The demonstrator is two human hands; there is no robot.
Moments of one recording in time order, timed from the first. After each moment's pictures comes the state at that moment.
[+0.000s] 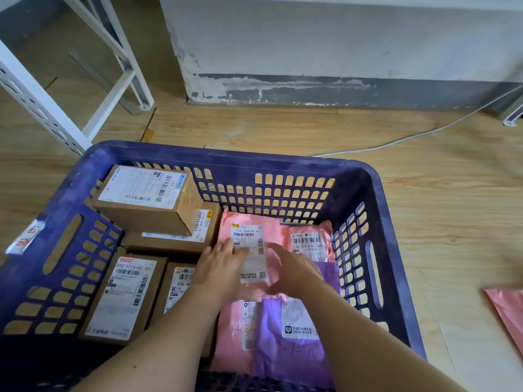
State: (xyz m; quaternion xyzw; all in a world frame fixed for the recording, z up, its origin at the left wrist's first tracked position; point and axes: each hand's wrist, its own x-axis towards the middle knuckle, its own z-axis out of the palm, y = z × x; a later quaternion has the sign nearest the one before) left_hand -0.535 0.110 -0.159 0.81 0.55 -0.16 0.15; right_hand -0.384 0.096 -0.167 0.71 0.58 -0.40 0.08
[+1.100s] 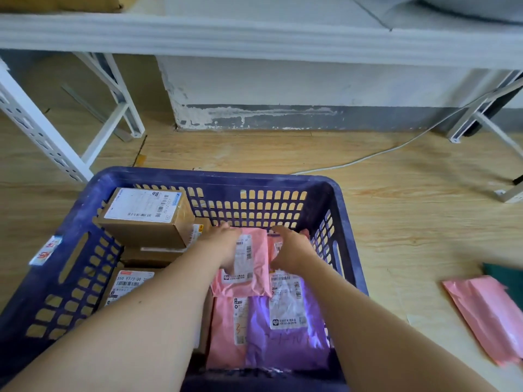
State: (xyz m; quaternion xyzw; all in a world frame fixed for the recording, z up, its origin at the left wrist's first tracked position) left_hand -0.514 0.143 -0.096 0.77 0.55 -0.23 0.21; right_hand -0.368 0.095 -0.097 0.75 0.54 -0.38 -0.05
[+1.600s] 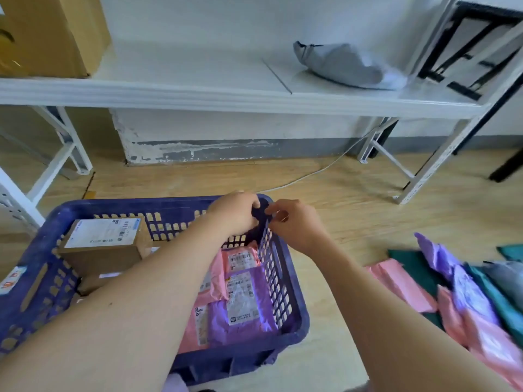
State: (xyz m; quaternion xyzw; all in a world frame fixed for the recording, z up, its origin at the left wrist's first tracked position) left_hand -0.442 0.094 0.054 0.87 0.45 0.01 0.20; right_hand -0.325 0.013 0.057 0.78 0.56 -0.19 -0.22
